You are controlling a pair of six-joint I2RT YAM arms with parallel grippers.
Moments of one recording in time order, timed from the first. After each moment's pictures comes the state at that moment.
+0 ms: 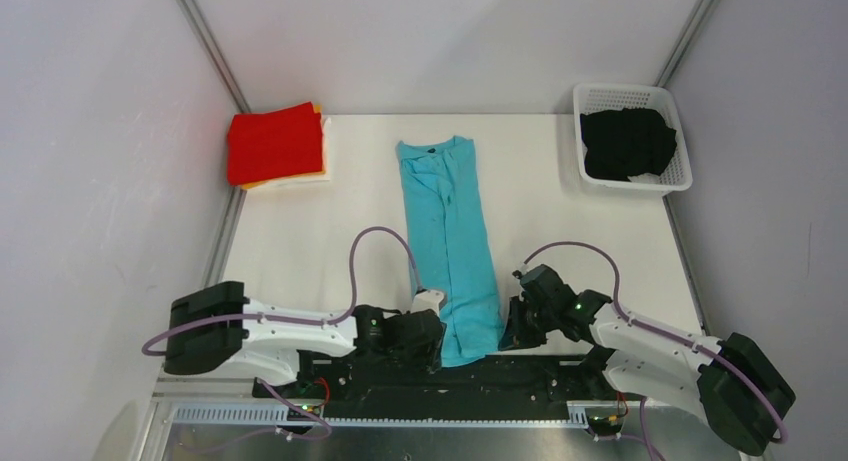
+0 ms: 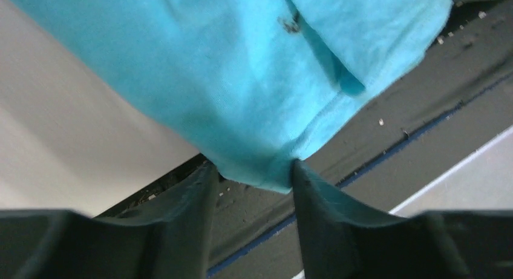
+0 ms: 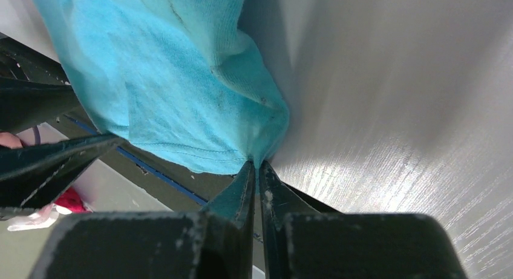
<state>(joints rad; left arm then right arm) -1.39 1.29 0.56 -0.29 -0.12 -0.97 0.77 0.95 0.32 -0.41 -0.32 0.82</state>
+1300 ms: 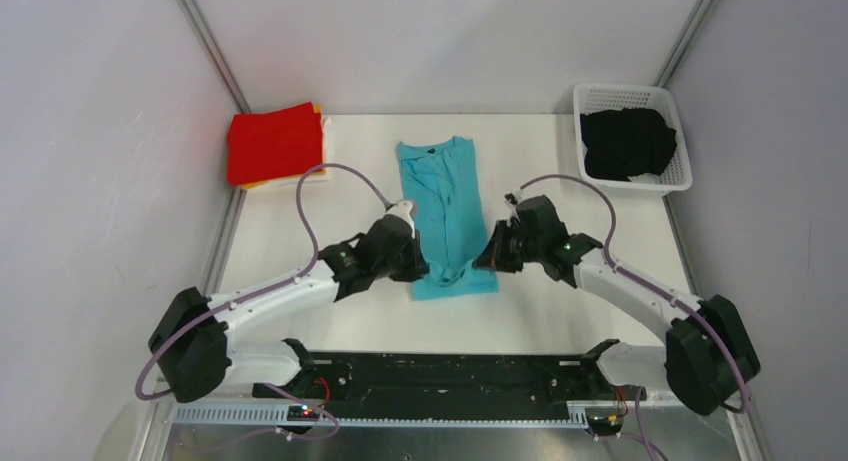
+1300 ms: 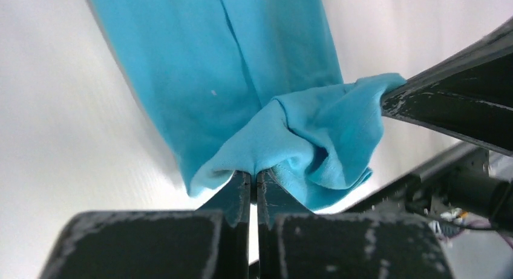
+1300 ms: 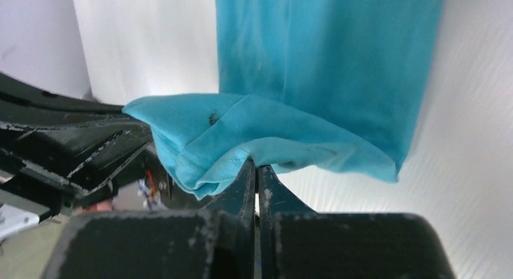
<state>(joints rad) -0.88 1.22 0.76 -0.29 -0.07 -0.73 0.58 1.20 0.71 -0.26 -0.35 0.76</state>
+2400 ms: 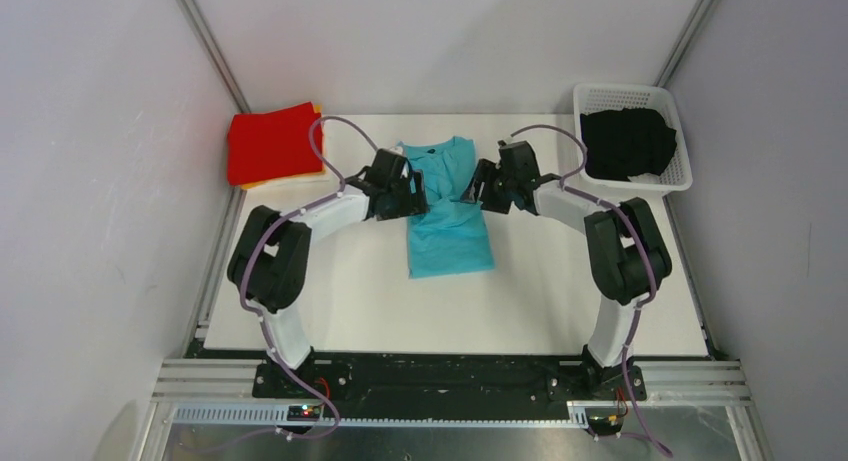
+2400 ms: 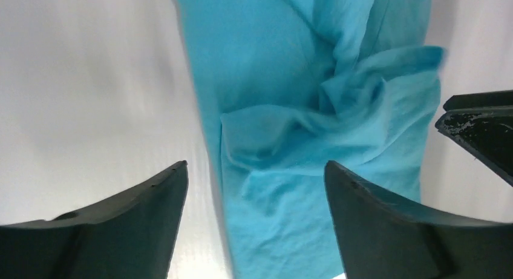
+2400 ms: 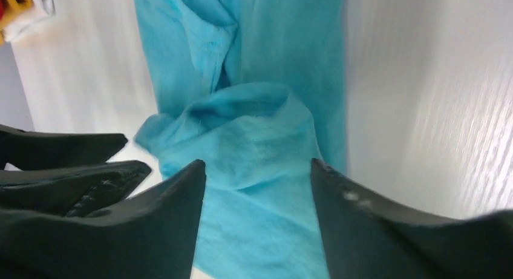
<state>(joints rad) -0.49 1.82 1.20 -0.28 0.01 -0.55 0.40 1.85 1.20 -0.12 -0.22 0.66</state>
